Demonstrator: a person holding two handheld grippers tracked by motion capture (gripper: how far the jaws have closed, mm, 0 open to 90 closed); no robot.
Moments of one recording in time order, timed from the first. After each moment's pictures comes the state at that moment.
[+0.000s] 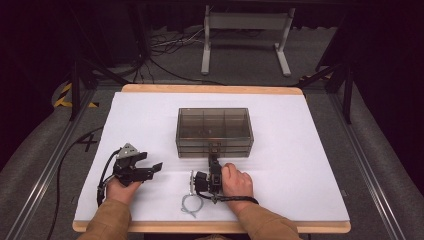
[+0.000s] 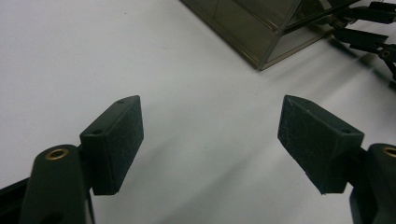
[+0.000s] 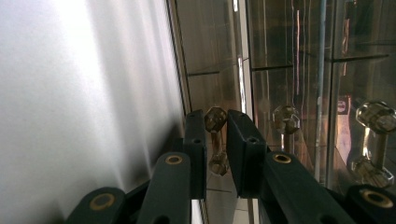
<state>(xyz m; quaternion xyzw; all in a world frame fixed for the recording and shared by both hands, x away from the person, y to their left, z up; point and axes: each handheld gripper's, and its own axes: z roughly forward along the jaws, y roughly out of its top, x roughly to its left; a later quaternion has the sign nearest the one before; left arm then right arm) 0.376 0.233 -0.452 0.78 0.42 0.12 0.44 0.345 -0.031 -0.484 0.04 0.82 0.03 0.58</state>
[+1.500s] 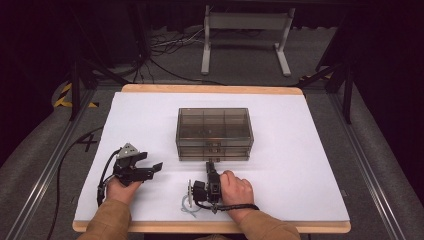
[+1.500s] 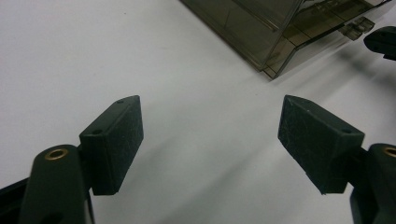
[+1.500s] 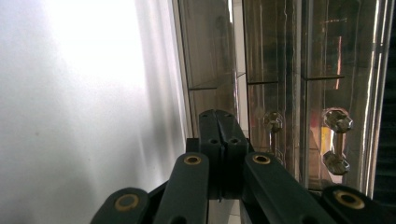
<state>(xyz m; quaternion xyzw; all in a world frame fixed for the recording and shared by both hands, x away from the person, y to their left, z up) 0.376 0.233 -0.452 0.78 0.42 0.12 0.44 0.318 -0.028 -0.477 0.01 0.82 0.04 0.57</state>
